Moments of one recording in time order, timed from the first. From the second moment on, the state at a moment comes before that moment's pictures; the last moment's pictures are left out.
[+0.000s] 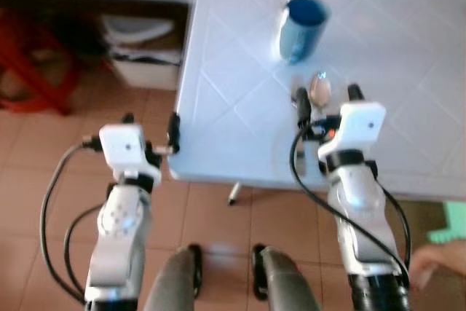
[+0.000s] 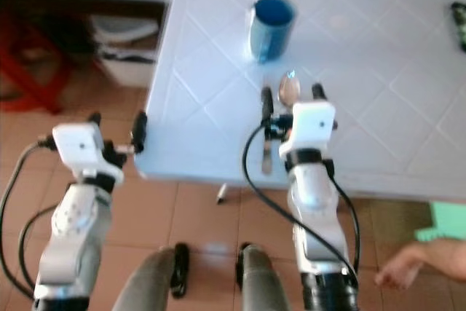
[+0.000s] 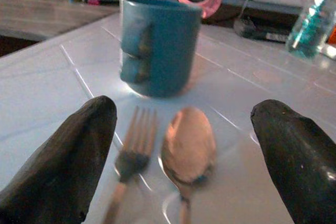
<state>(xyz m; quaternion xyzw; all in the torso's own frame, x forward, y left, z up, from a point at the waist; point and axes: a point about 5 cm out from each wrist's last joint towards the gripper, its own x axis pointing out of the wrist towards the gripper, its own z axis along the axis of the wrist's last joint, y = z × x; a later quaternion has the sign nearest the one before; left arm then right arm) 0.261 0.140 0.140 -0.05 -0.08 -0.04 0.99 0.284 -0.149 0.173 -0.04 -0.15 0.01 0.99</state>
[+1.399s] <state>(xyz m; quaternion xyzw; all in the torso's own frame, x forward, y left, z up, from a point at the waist) 0.267 0.136 0.142 -0.04 -0.09 -0.07 0.99 0.311 -0.119 0.159 0.01 -0.03 0.05 1.00</state>
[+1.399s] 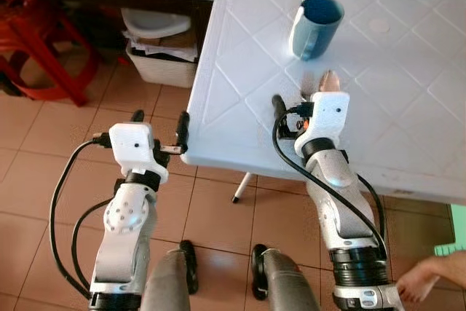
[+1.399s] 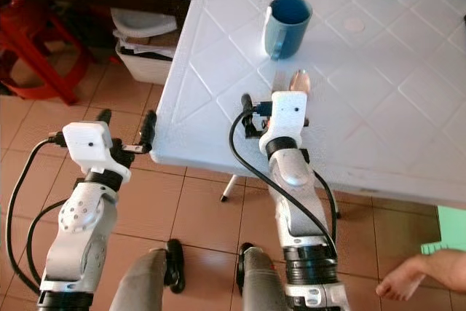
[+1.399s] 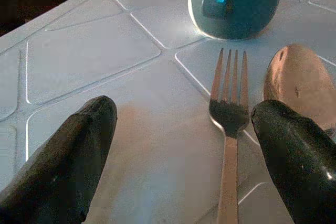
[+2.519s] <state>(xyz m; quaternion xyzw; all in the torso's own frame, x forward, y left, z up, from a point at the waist) 0.268 0.130 0.143 -0.04 -0.09 -0.09 0.99 0.310 -0.137 0.154 0.10 0.07 -0.02 0.99</state>
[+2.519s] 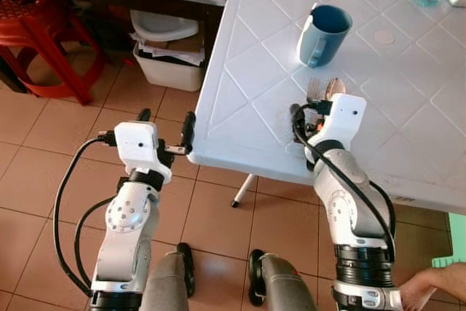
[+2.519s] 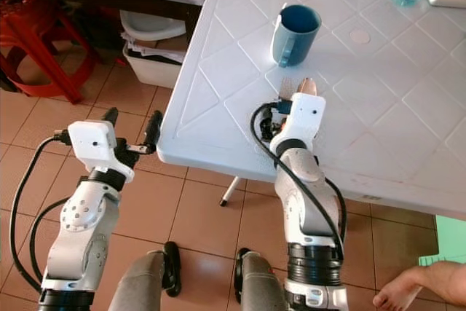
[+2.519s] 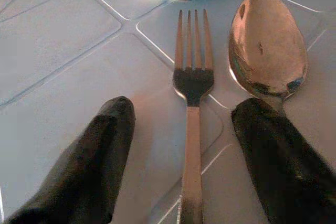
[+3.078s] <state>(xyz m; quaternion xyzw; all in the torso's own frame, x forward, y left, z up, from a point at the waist) 0.268 0.127 0.141 -0.04 -0.09 -0.11 0.99 0.317 -0.151 0.147 0.05 0.11 -0.01 0.99</state>
